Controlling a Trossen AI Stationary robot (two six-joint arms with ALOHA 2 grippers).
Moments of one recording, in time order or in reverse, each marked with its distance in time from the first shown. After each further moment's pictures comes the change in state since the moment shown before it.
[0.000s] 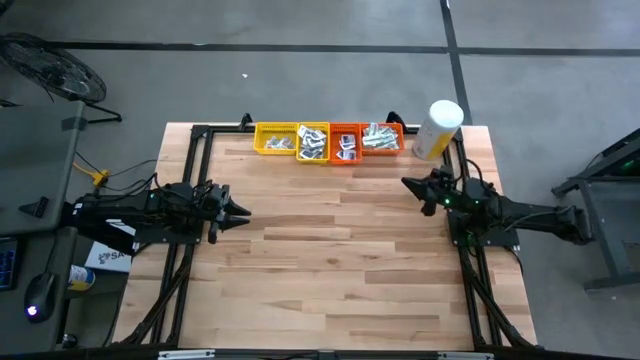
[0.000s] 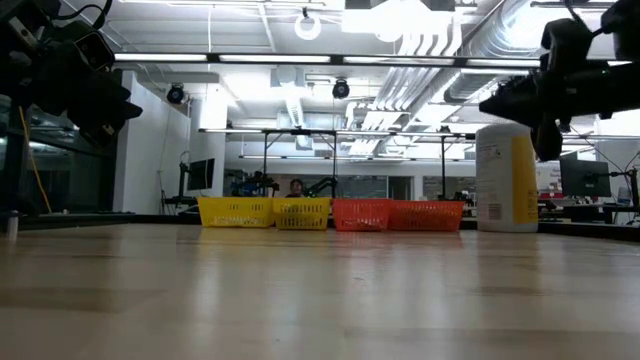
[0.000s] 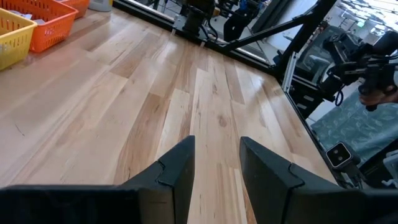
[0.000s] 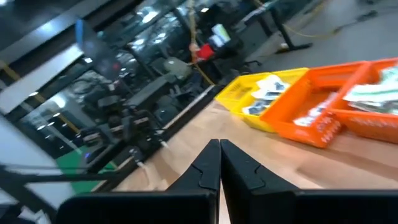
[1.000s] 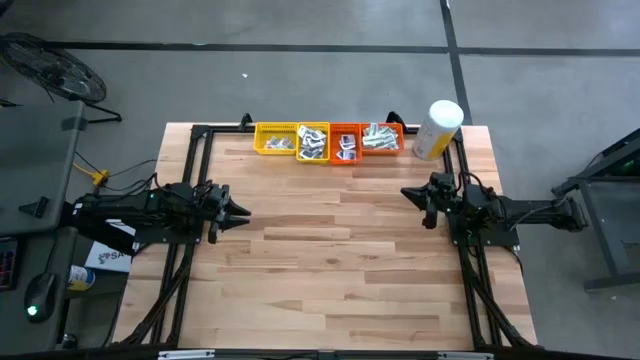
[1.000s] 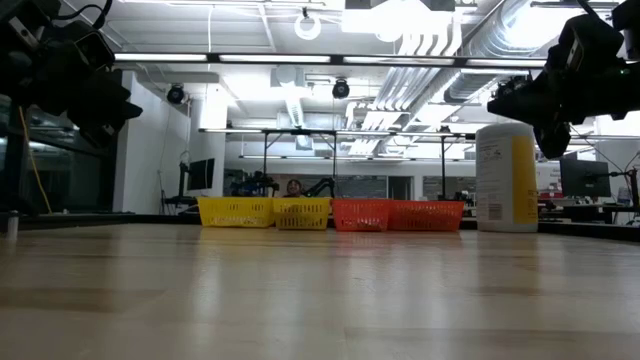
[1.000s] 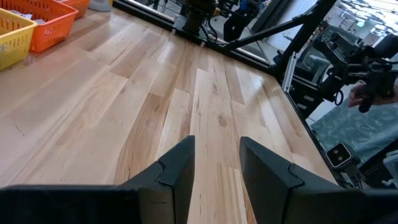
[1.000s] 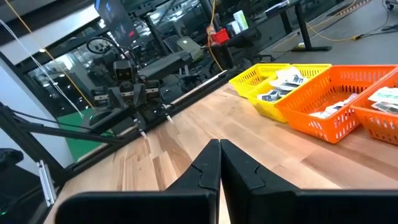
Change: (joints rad) left arm 0.000 0.000 0.000 0.000 0.000 0.000; right arm 0.175 -0.082 -0.009 -0.101 0.080 -0.156
